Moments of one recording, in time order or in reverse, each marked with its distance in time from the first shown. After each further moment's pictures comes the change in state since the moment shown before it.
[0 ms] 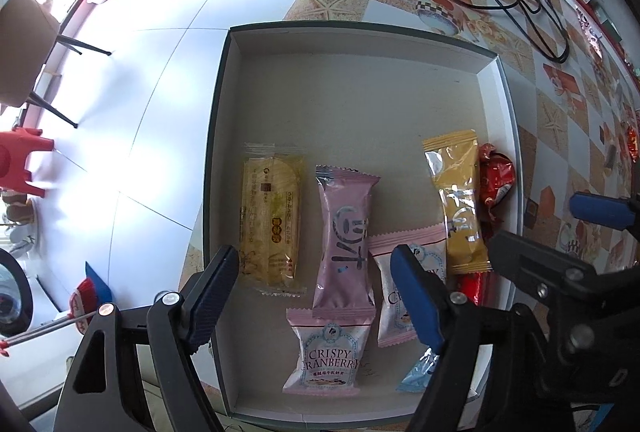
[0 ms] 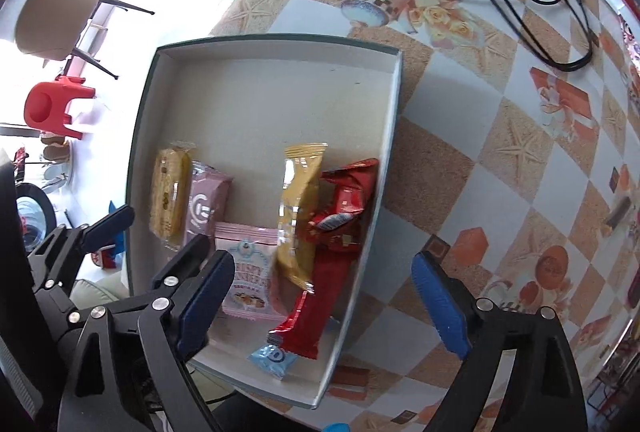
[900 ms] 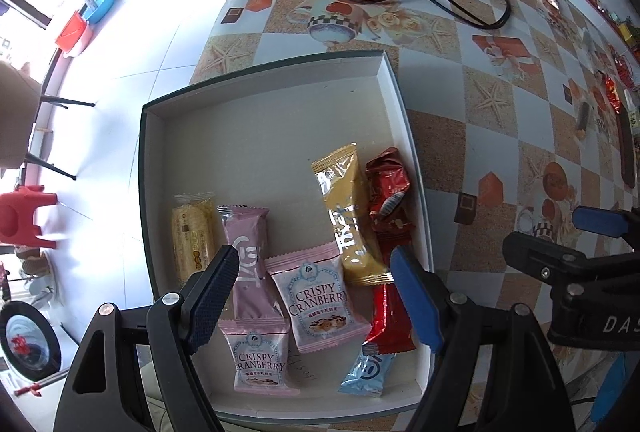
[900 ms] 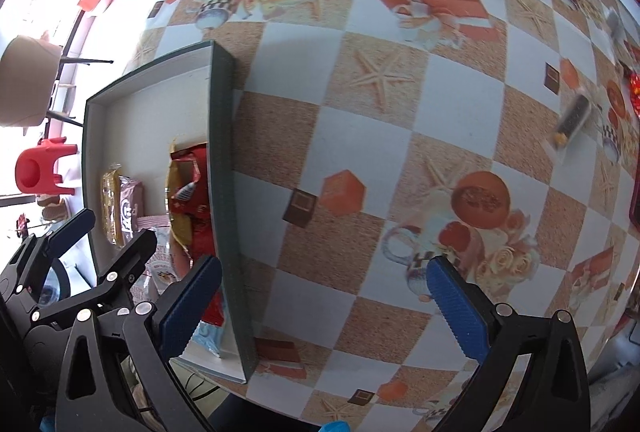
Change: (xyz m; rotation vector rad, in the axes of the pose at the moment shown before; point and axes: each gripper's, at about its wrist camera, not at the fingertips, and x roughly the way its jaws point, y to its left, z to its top) left arm -0.028 -0.103 0.007 0.170 -0.035 0.033; right arm -0.016 -0.132 -0.047 0.231 -0.005 0.031
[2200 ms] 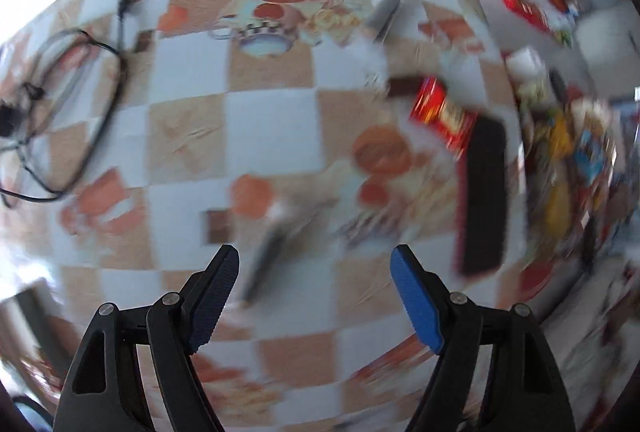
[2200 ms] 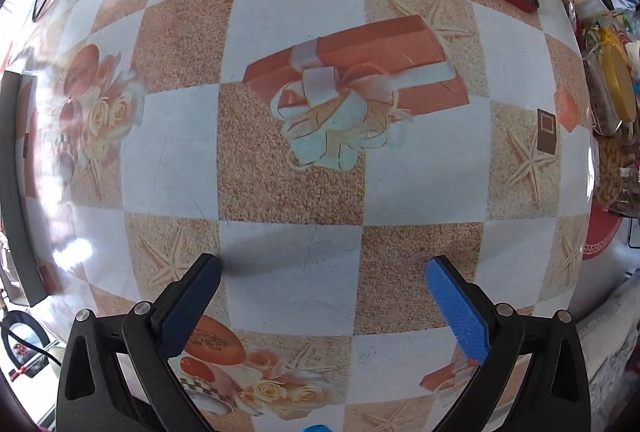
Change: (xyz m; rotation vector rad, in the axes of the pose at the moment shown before) left arm 0.012 -0.374 0.168 0.170 0.113 -0.333; right arm 0.034 -0.285 -0.214 0.254 -0.007 -0.160
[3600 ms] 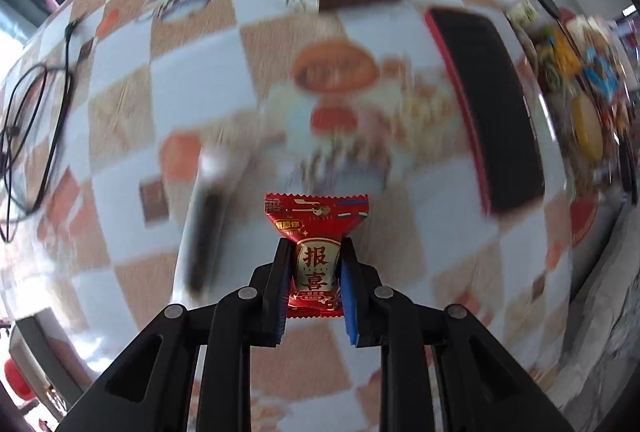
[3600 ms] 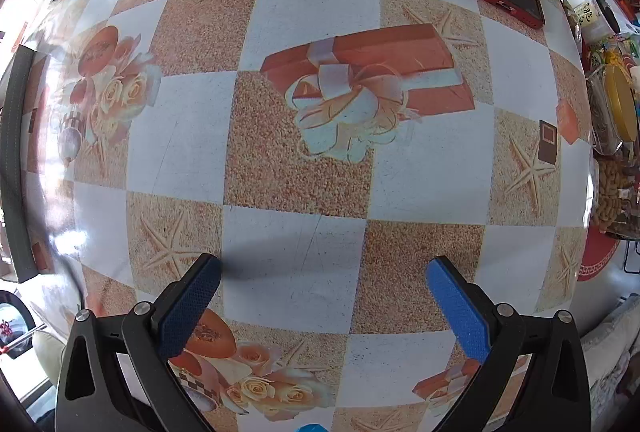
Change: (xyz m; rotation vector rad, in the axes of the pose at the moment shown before) left arm 0.045 -0.028 -0.078 0.286 -0.015 0.160; right arm -0.017 0.053 -0.009 -0.056 -0.038 -0.007
